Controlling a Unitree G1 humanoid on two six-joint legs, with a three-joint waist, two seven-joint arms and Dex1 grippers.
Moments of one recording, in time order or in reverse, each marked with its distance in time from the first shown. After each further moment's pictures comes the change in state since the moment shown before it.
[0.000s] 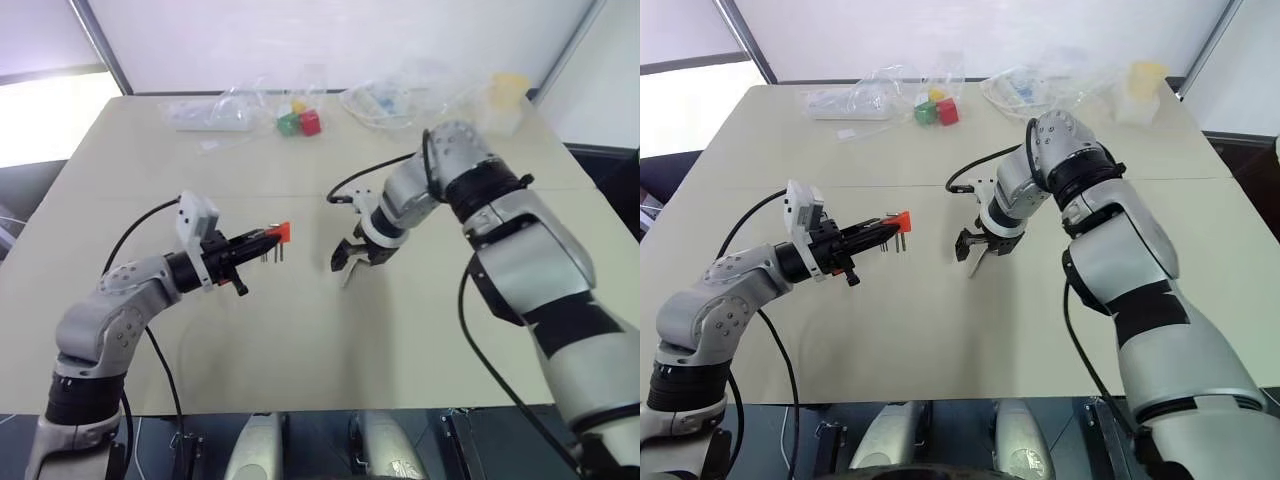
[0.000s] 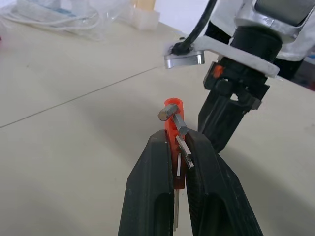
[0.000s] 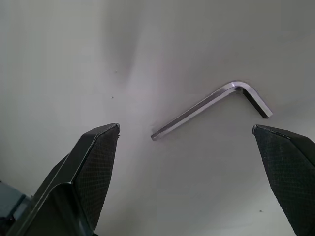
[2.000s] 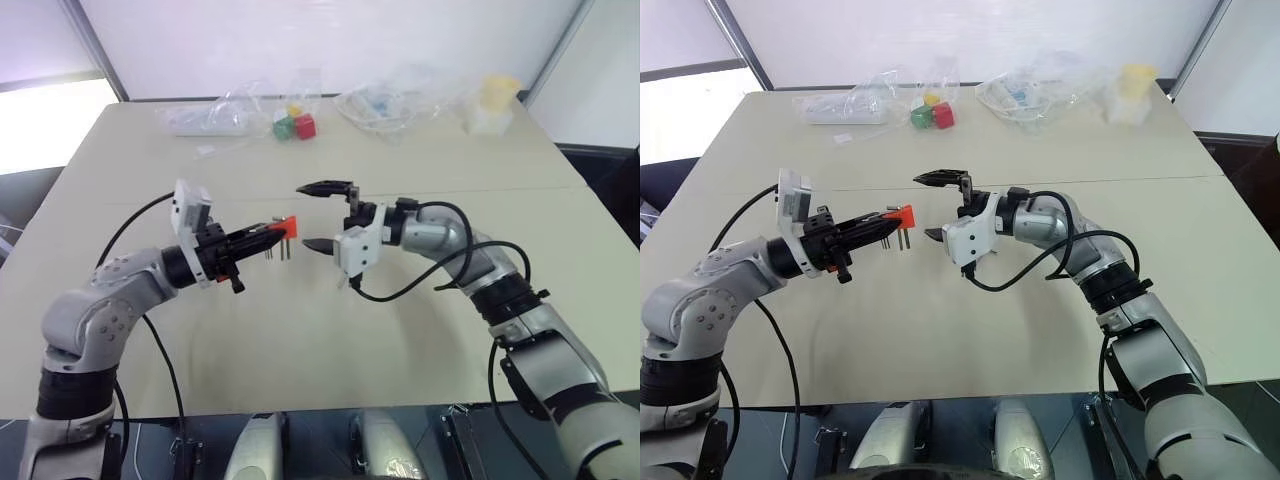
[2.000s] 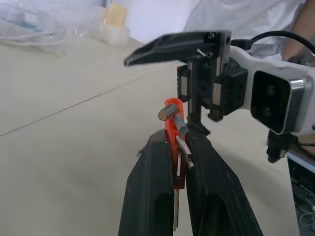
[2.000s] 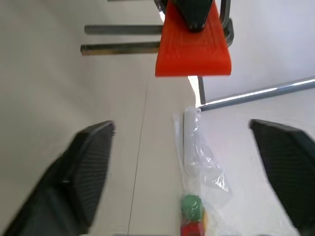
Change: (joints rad) left arm -0.039 0.023 0.037 -0.020 -0.150 0.085 -0.016; right arm 0.621 -0.191 0.008 -0.762 -1.752 -2.296 1.125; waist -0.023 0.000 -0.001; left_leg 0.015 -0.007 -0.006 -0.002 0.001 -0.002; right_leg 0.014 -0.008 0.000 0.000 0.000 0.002
